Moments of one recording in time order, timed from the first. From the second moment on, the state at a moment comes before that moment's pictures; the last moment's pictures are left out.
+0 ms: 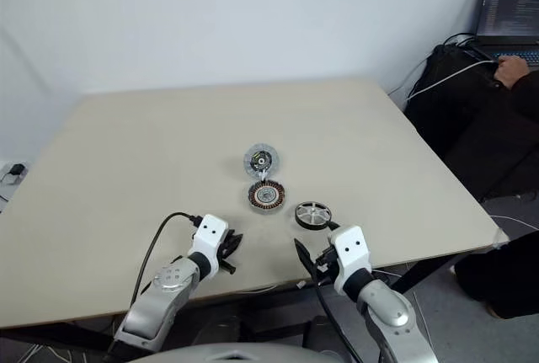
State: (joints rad) left arm 0.15 0.21 -0.23 -0.11 0.02 0.41 -0.31; right arm 0.42 -0.30 0.15 -0.44 0.16 0.23 0.38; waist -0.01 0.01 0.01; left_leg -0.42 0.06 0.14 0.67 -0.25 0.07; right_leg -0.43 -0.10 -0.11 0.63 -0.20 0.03
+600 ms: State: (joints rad) left arm -0.02 0.14 -0.21 -0.15 0.00 0.44 -0.31; right arm 0.40 -0.30 0.14 -0.24 0.16 0.07 0.44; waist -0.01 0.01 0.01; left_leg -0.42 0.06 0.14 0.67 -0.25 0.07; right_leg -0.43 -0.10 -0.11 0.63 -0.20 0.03
